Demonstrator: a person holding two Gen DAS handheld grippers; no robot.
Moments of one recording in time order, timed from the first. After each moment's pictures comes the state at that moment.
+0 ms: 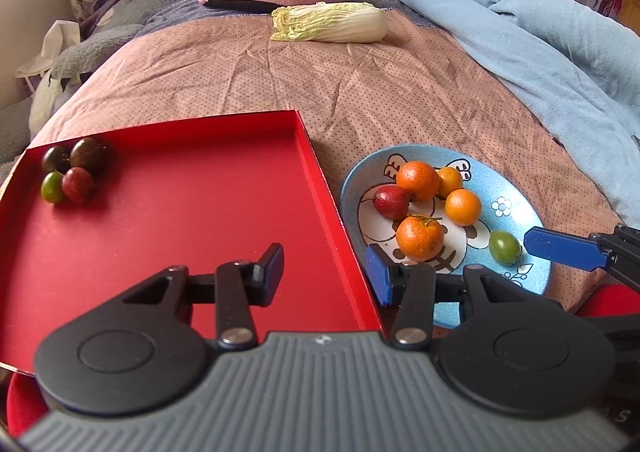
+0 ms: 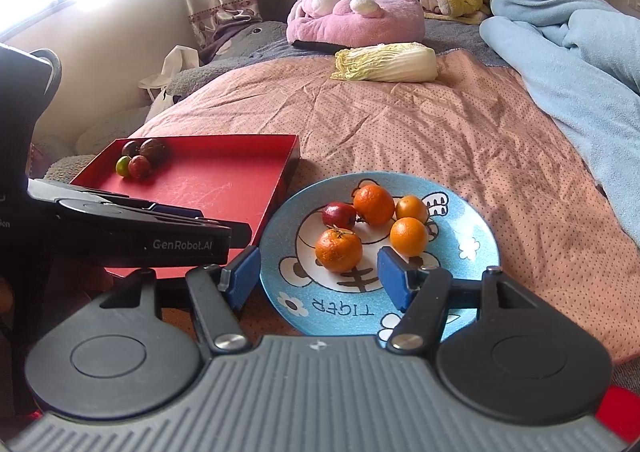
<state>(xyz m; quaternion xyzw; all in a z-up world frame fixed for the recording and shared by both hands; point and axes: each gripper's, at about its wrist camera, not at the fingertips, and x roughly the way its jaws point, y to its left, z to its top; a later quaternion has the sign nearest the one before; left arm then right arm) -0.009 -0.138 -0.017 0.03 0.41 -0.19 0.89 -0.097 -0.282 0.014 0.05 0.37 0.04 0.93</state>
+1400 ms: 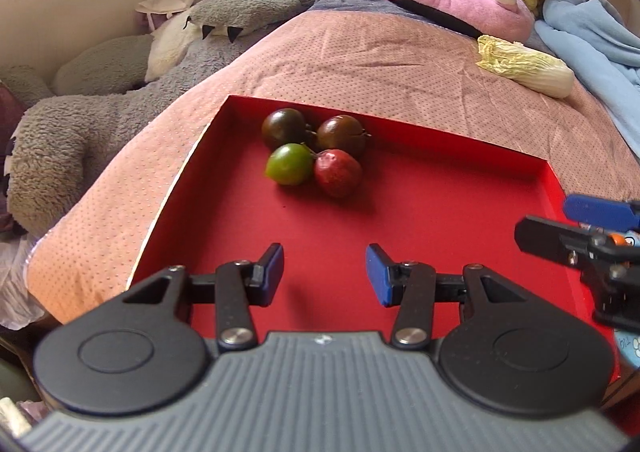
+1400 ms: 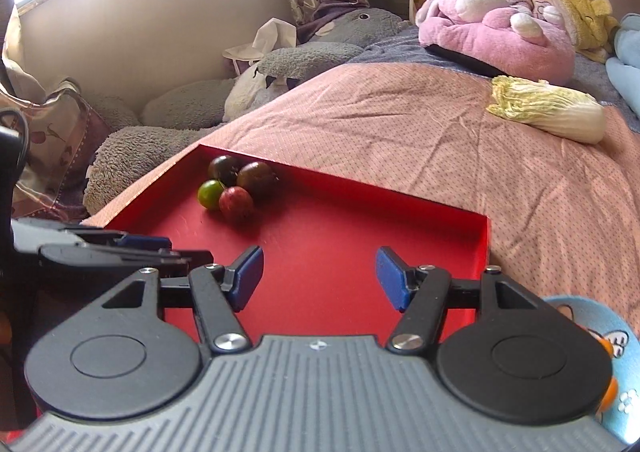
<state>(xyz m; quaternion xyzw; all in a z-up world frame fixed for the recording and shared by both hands) 0.053 0.040 -0.036 -0.04 0.43 -0.03 0.90 0.052 -0.133 0.012 0.00 0.38 0.18 0.91</state>
